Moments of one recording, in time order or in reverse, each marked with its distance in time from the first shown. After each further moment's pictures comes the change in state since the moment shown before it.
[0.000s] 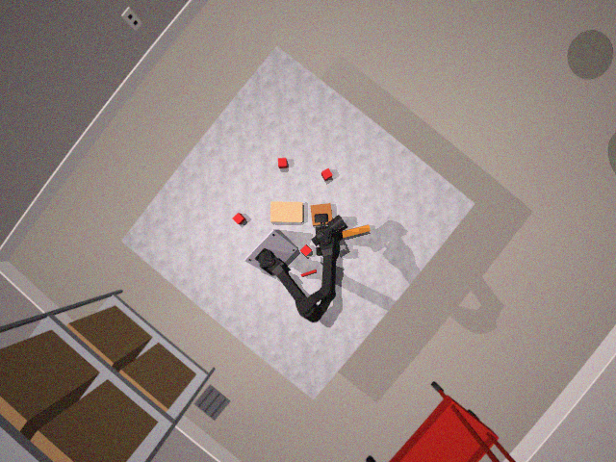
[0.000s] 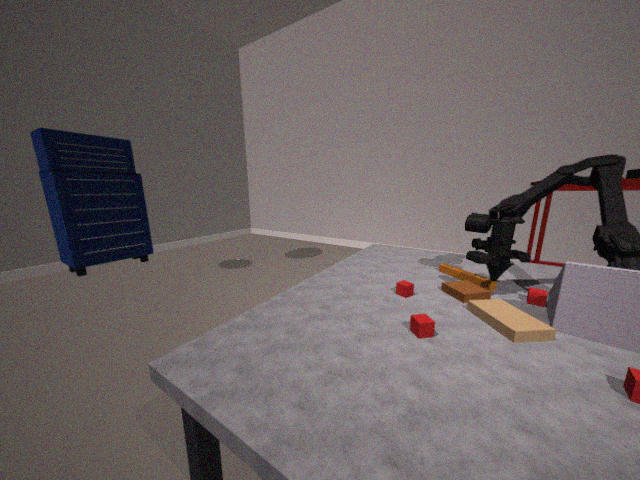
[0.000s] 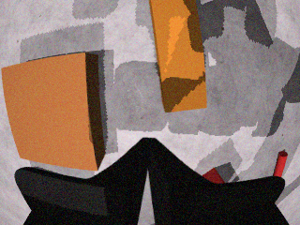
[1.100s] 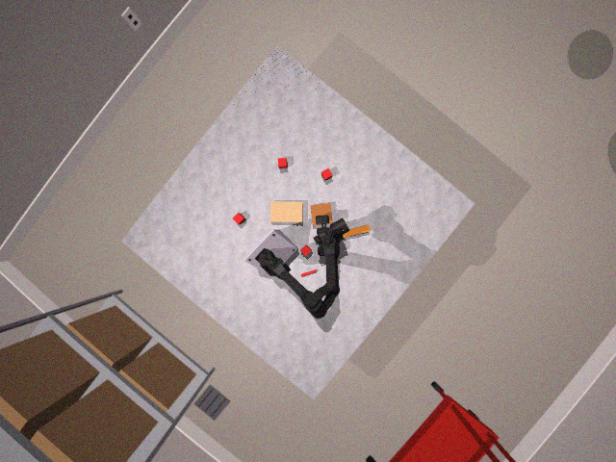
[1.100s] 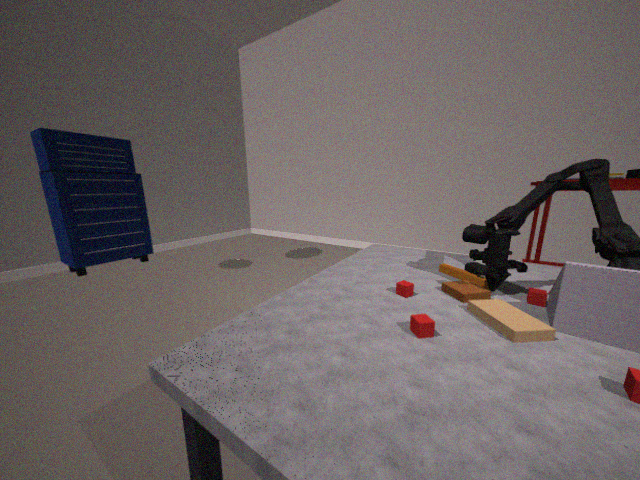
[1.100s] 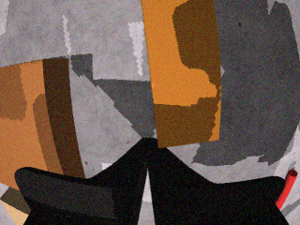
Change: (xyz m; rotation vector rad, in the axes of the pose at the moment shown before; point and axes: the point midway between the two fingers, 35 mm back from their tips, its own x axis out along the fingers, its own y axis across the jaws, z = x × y) arm 0.039 -0.007 0.006 -0.012 0.021 -0.027
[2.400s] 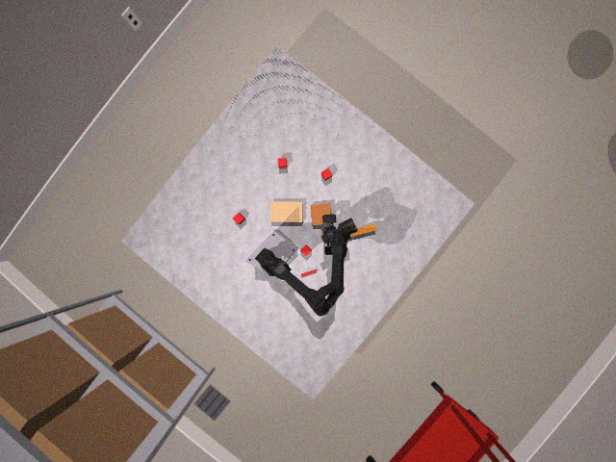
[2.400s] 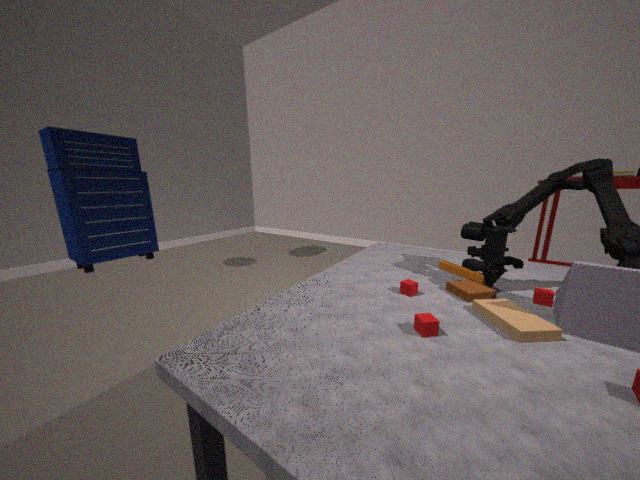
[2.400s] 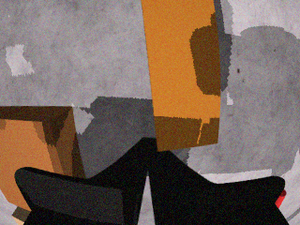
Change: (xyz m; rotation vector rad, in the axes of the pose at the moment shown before) arm 0.000 0.001 0.033 -0.001 0.001 0.002
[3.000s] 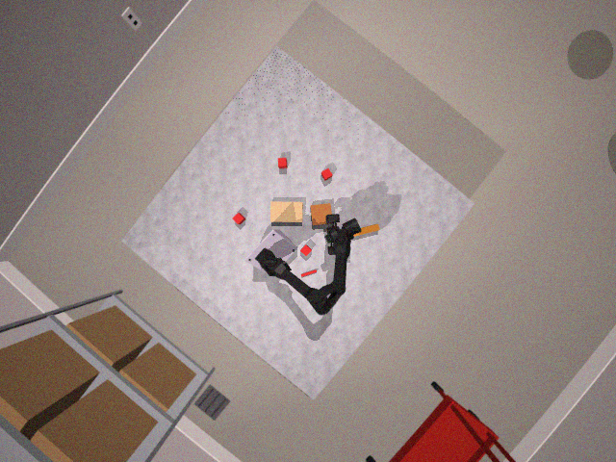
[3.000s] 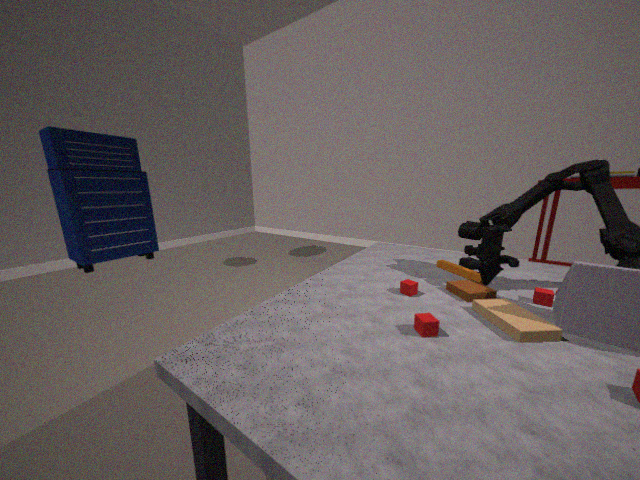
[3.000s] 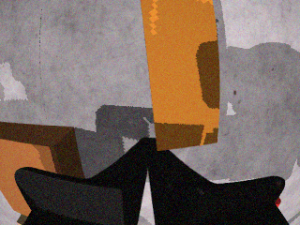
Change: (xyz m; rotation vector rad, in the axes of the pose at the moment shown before) arm 0.000 0.000 0.015 0.001 -0.001 0.000
